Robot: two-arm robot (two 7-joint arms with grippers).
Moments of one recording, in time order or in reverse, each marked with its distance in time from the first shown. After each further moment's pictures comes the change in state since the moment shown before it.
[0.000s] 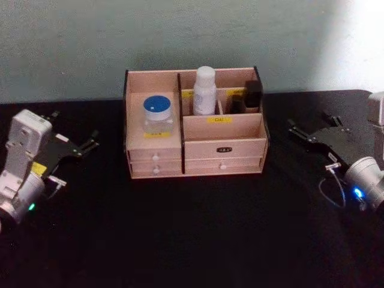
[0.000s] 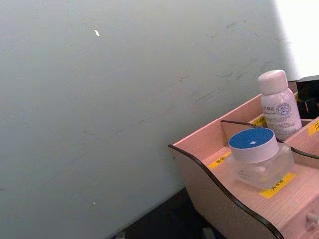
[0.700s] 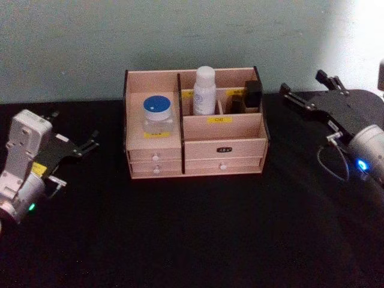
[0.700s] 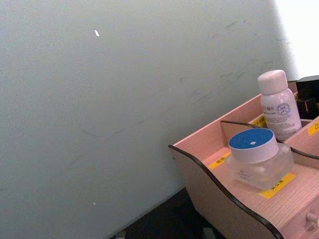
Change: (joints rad) left arm 0.000 0.000 0.000 0.000 0.000 0.000 0.000; right arm 0.040 0.056 -0.032 -0.111 0.053 -0.034 0.027
